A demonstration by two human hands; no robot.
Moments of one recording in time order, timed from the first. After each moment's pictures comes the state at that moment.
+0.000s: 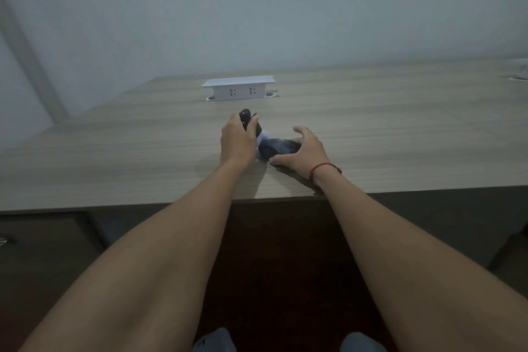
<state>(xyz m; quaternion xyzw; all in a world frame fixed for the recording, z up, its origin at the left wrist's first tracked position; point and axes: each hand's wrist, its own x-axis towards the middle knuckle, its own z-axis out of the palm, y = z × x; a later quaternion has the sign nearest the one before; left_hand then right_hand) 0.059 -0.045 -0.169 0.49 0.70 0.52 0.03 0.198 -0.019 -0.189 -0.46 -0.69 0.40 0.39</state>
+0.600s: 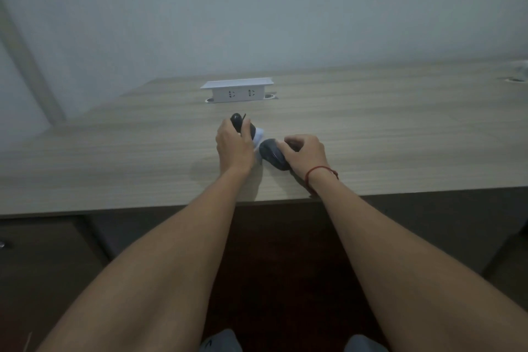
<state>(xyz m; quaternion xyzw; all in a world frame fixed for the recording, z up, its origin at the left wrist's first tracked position) 0.062 -0.049 -0.174 0.43 0.69 0.58 0.01 0.190 -0.016 -0.192 -0.49 -0.69 0.33 0.42</state>
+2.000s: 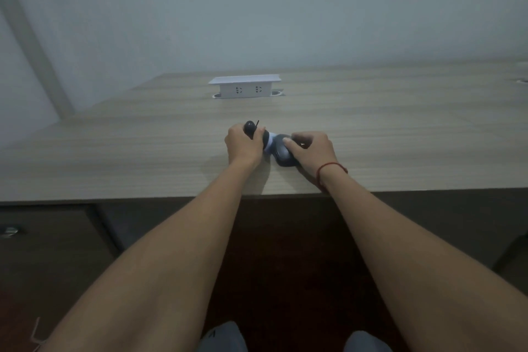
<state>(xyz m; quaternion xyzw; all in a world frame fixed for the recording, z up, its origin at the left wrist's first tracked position) 0.064 -0.058 -0.173 0.39 0.71 0.58 0.12 0.195 -0.023 -0.190 -0.47 -0.68 0.36 0.43</state>
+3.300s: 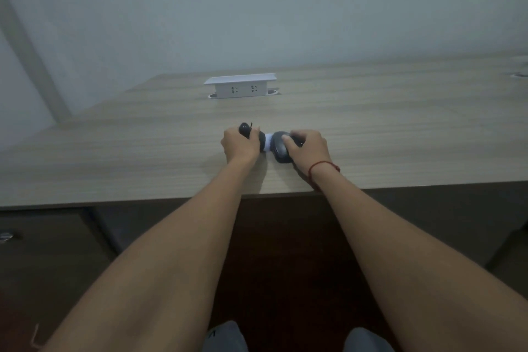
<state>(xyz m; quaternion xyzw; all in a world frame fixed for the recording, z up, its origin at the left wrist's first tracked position) 0.067 -0.052 -0.174 0.34 0.71 0.60 0.17 0.188 -0.016 -0.195 -0.51 -0.69 0.31 0.42</state>
